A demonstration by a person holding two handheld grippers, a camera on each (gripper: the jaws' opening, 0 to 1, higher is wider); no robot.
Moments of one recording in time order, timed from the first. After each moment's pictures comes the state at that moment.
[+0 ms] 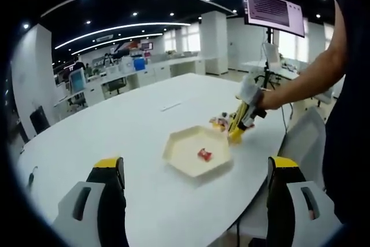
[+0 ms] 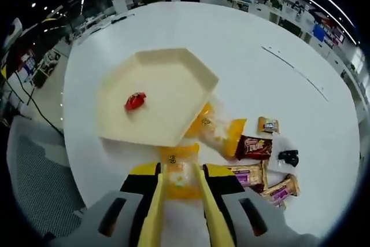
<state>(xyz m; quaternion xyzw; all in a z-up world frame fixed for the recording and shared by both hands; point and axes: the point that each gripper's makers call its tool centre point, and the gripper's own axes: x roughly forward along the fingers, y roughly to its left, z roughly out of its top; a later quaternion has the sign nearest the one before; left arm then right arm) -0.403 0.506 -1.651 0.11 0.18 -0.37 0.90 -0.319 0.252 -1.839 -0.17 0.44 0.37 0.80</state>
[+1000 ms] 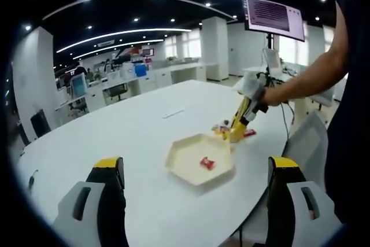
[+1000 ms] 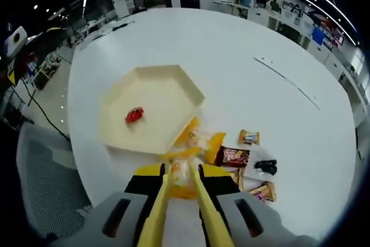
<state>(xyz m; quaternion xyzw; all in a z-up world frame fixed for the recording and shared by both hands) -0.393 0.504 -1.636 0.10 0.16 -0.37 0.91 -0.301 0.230 -1.787 -0.17 0.43 0.36 0.81</state>
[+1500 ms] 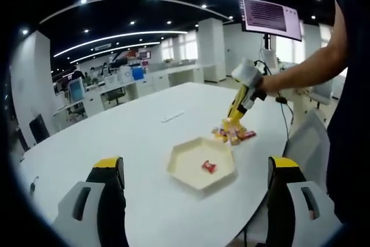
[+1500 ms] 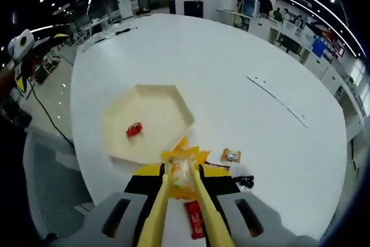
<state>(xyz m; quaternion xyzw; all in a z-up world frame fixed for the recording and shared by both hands) -0.386 0.503 -1.629 0.11 0.15 -0.38 0.90 -0.284 0.228 -1.743 -0.18 0.40 0.37 0.82</state>
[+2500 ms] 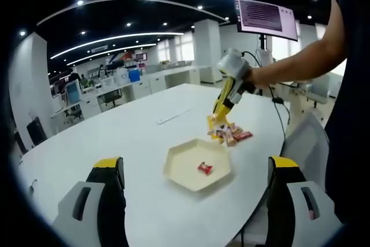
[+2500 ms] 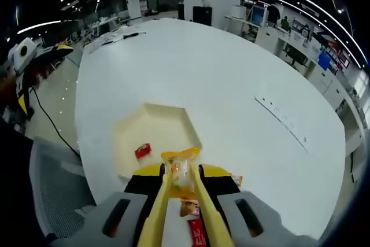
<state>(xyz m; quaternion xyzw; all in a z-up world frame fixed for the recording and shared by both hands) -0.391 0.495 -1.629 0.11 0.14 -0.40 0.90 -0.266 0.274 -1.710 -0.20 0.38 0.39 0.81</state>
